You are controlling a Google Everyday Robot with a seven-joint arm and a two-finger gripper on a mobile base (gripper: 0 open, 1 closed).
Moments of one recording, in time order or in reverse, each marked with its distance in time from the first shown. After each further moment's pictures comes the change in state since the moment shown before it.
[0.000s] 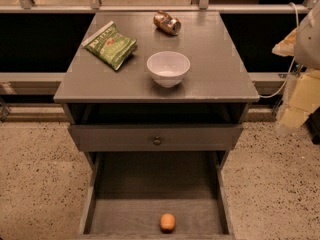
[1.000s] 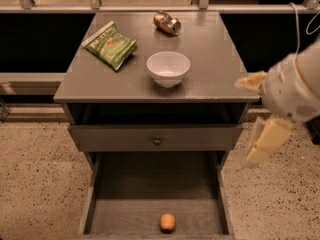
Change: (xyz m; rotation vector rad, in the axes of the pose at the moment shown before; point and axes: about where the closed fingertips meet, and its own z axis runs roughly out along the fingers) arm -0.034 0.044 0.070 -0.074 -0.279 -0.102
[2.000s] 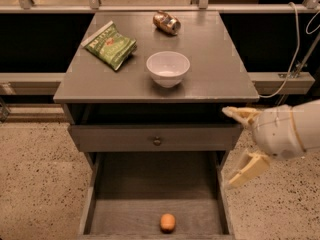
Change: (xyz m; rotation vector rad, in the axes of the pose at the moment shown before) arm 0.018 0.023 0.066 0.016 -0.328 0.031
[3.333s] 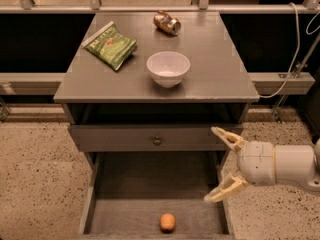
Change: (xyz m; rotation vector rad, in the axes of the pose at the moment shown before) arm 0.037 0.015 0.069 0.076 -0.263 -0.016
